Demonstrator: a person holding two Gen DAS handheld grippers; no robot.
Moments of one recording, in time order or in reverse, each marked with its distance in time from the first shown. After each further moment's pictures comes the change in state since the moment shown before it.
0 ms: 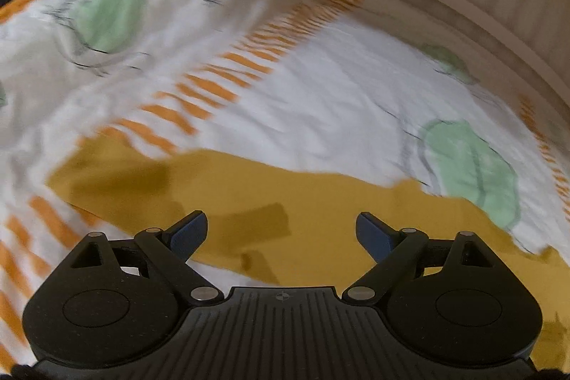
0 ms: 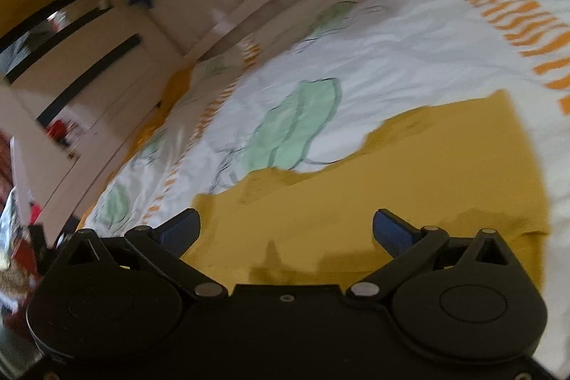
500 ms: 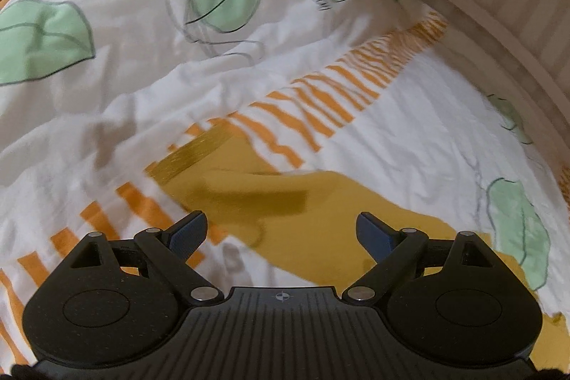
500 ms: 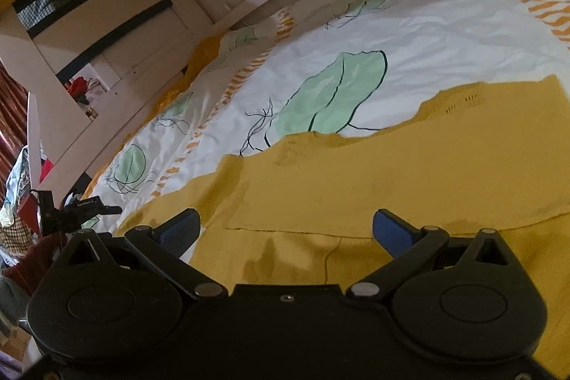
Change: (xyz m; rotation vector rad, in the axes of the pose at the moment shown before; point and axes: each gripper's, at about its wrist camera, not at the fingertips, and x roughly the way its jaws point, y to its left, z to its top) left arm 0.001 0.096 0.007 -0.232 0.012 0.084; right arm 0.014 0.029 -0.028 -0.081 0.060 0.037
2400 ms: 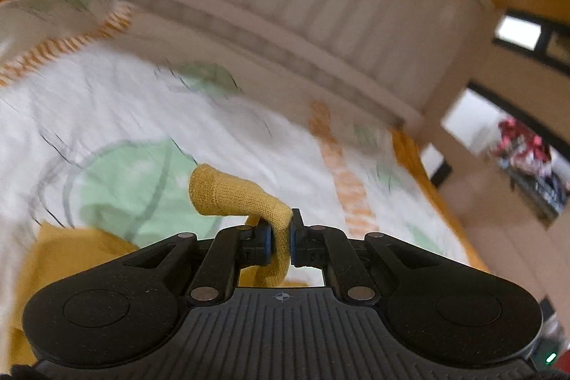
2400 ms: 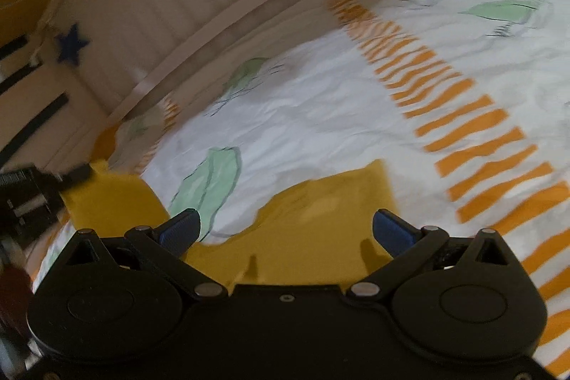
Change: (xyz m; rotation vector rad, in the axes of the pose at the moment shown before) left arm -0.051 -0.390 -0.137 0.369 -0.031 -0.680; right arm -0.073 -0.081 0.054 0.227 -0.223 -0.332
